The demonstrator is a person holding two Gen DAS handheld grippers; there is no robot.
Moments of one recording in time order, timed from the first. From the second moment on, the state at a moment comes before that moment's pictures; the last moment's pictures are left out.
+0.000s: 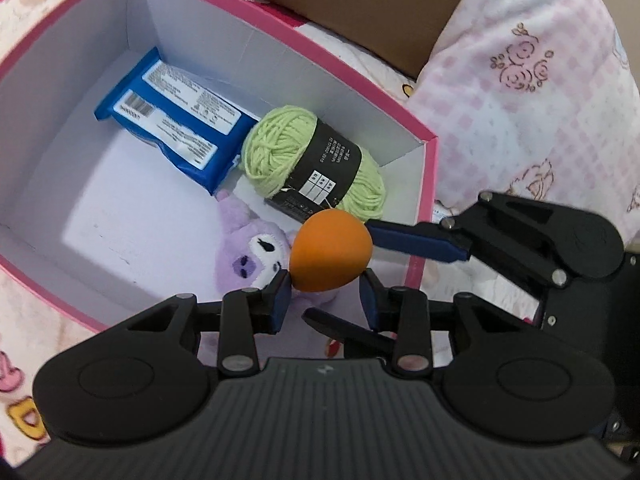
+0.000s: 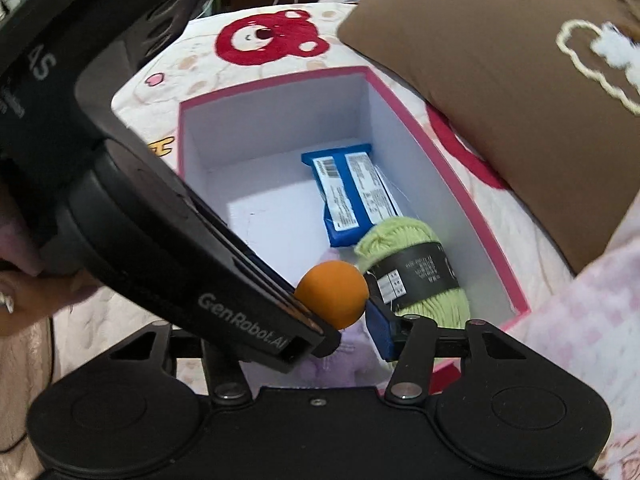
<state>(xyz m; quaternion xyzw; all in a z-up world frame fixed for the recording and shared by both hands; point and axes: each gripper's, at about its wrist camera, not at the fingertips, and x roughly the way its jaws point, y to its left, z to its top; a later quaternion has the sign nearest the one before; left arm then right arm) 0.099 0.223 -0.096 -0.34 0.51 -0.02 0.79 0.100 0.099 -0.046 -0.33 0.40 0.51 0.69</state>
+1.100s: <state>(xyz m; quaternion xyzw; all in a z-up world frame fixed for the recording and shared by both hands) 0.077 0.206 -0.057 -0.26 0.49 0.01 0.83 0.072 0.036 -0.020 -0.25 0.36 0.49 0.75</state>
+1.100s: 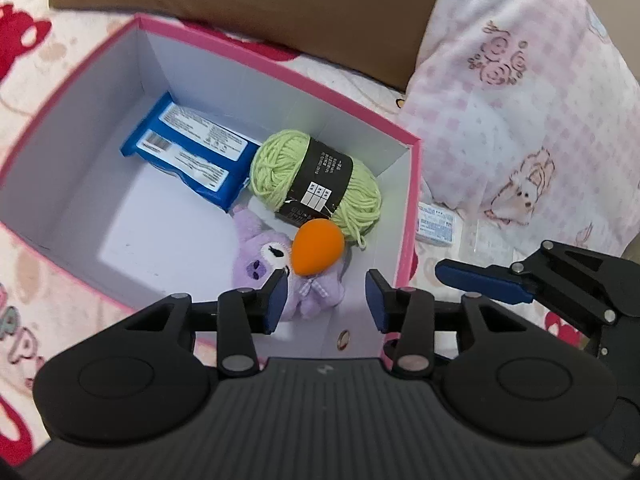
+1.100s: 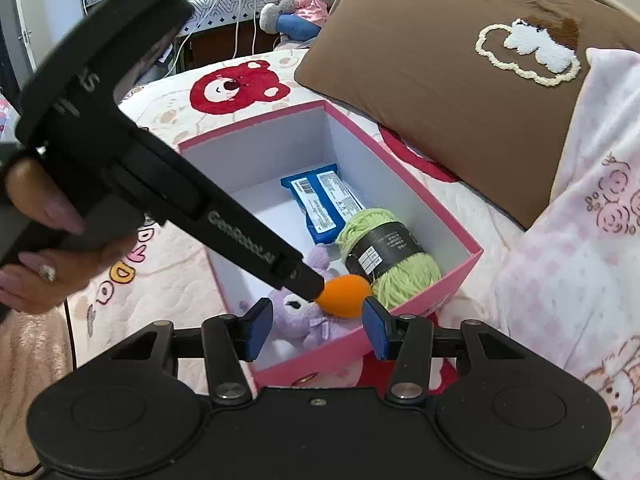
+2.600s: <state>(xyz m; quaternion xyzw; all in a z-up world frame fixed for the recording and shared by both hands) -0.078 0.099 0.064 -0.12 0.49 -0.07 0.86 -0.041 -0.074 0.055 -0.18 0.41 0.47 0.76</state>
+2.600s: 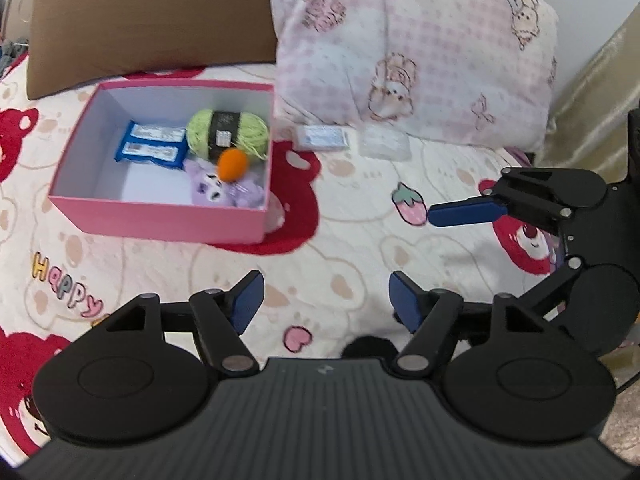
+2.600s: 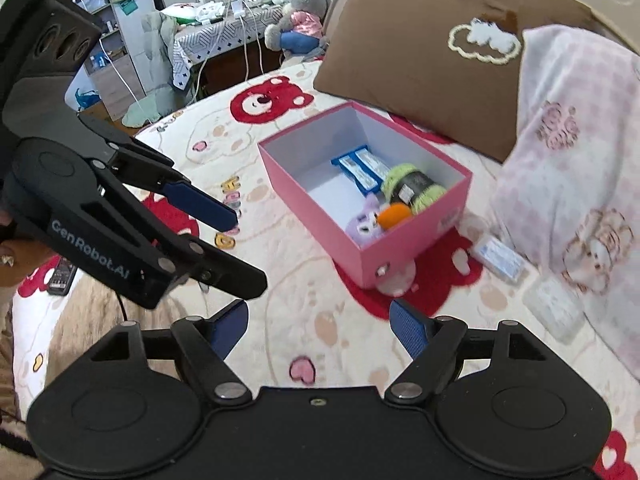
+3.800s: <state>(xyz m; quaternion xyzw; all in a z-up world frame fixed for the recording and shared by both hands) 0.050 0.006 -0.003 -0.12 0.49 -0.14 0.85 0.036 -0.178 -0.015 -0.14 0.42 0.34 0.83</state>
